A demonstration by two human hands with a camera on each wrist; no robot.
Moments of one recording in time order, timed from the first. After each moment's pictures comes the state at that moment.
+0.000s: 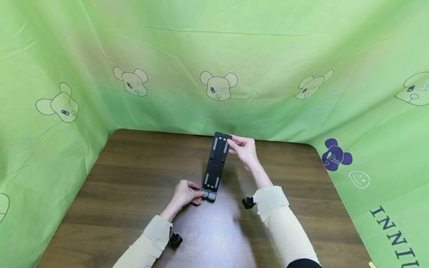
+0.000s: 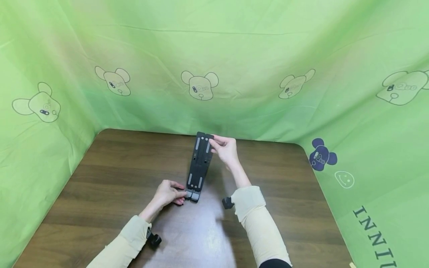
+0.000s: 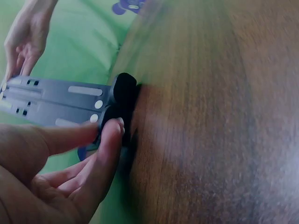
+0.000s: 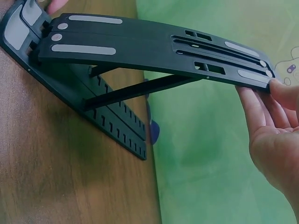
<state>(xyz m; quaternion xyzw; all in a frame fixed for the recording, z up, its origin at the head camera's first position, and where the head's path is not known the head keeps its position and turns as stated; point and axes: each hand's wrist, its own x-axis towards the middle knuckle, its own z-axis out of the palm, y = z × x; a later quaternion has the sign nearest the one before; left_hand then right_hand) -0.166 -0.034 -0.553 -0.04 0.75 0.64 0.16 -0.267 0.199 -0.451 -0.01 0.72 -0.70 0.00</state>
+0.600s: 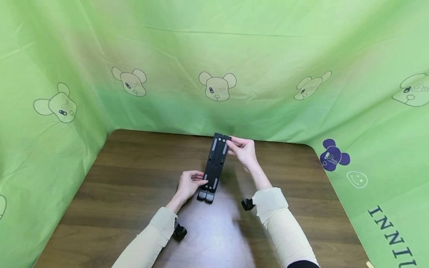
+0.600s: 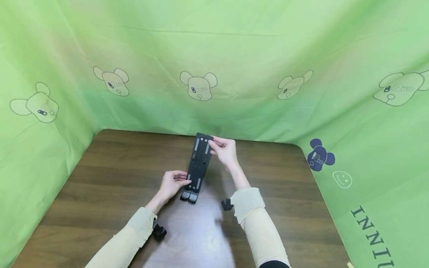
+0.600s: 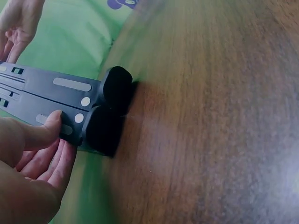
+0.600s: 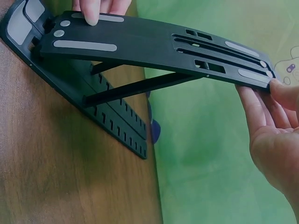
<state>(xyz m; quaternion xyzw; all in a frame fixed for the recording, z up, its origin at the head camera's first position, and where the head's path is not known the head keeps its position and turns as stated) -0.196 -0.013 -0.558 0.01 0.78 0.63 0.02 -0.262 0.199 -0.449 0.00 0.72 -0.70 -0.01</state>
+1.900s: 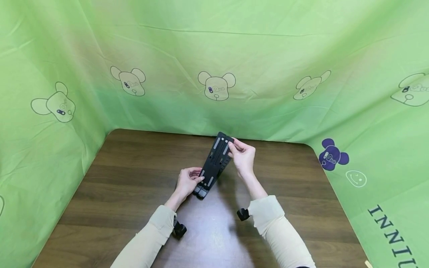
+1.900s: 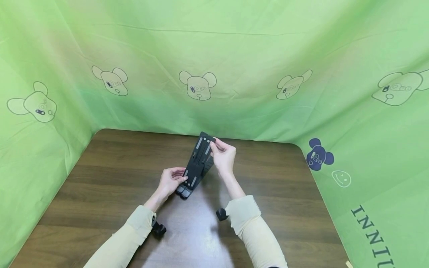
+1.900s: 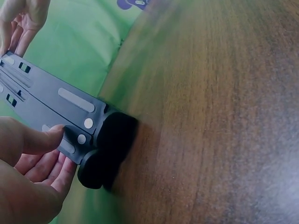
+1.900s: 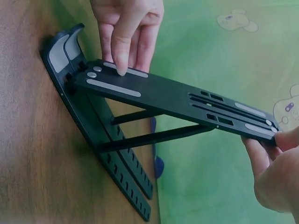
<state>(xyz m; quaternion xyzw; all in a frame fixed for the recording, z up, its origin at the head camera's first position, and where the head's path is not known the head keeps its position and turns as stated) -0.200 -0.016 -0.551 0.00 0.76 0.65 0.02 -0.239 0.174 -0.454 0.08 0.67 -0.72 -0.13</state>
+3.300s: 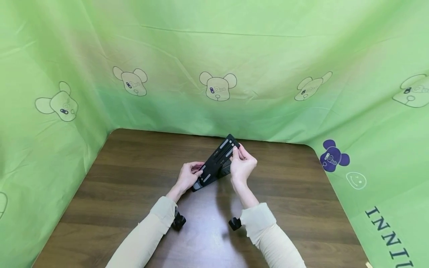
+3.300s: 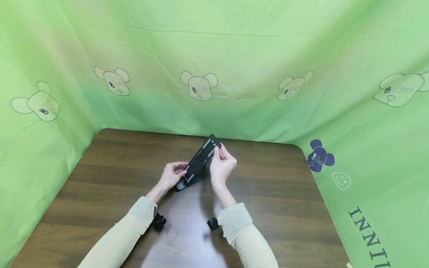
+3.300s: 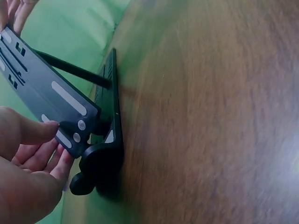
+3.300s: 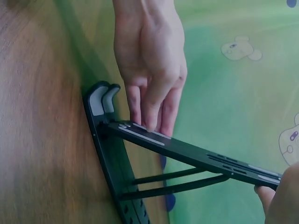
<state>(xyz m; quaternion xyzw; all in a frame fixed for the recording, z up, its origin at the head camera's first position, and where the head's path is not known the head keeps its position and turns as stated) -0.220 -0.020 -0.546 0.05 0.77 0.63 0.04 -0.218 0.146 -0.459 0.19 0.60 -0.74 -0.26</state>
